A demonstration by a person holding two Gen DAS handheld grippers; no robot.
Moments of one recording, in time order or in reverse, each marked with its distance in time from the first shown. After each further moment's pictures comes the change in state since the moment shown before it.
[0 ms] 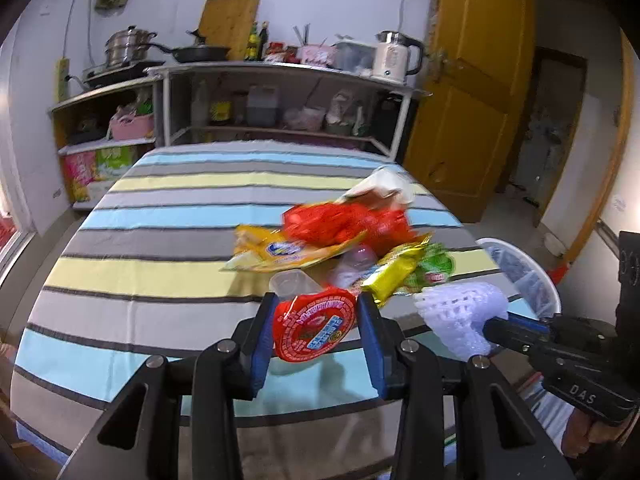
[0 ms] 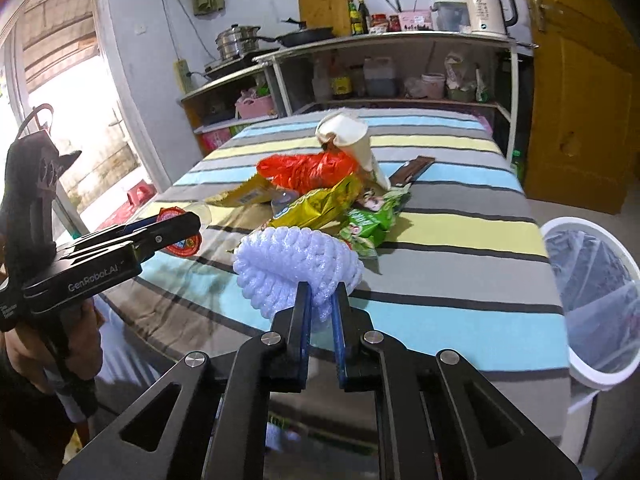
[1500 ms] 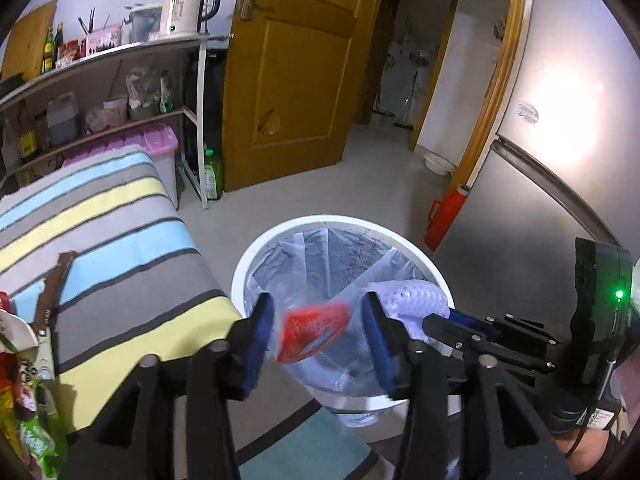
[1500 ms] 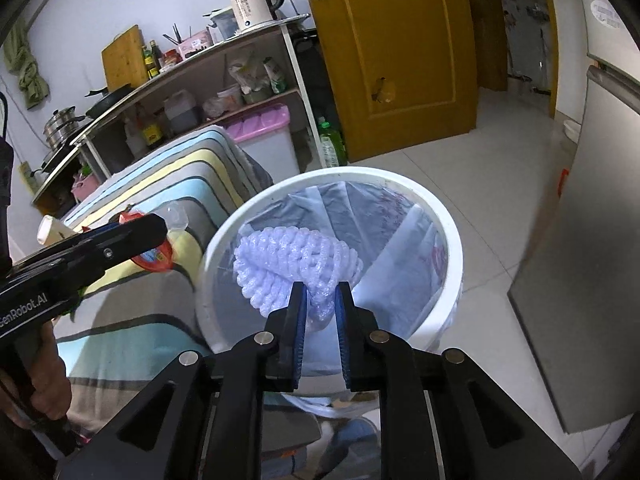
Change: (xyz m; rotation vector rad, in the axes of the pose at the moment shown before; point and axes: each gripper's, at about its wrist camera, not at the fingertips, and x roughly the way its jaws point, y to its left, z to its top) left arm 0.145 -0.259 0.036 0.300 0.181 -0.437; right arm -0.065 -0.243 -0.043 0.416 -0.037 -0.419
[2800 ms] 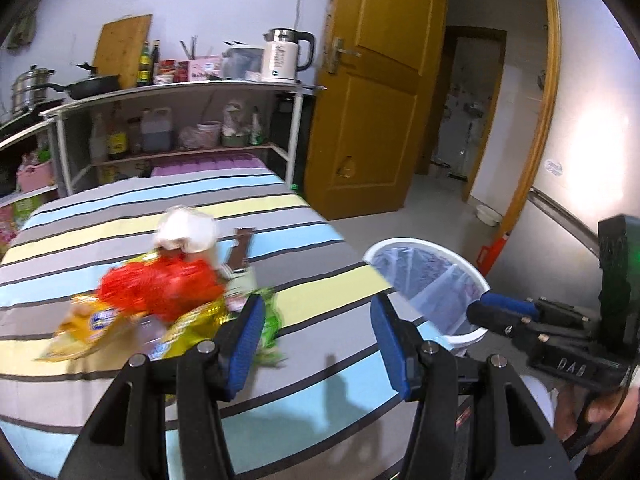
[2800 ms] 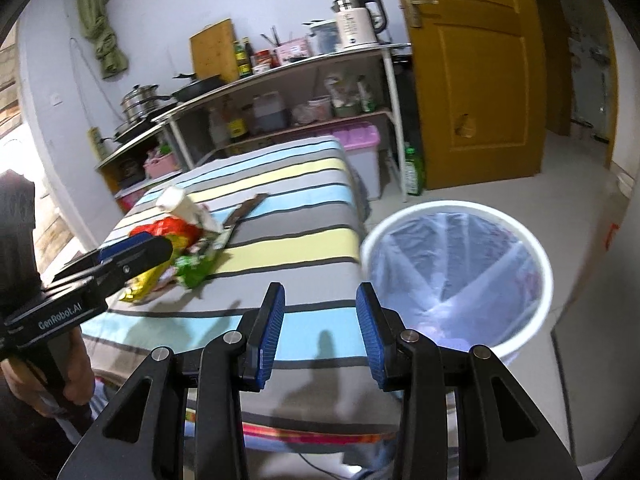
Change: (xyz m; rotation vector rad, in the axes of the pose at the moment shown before) left arm -0.142 0.081 -0.067 -0.105 -0.188 0.216; right arm -0.061 0.126 -0.020 -0.190 -0.065 0.212
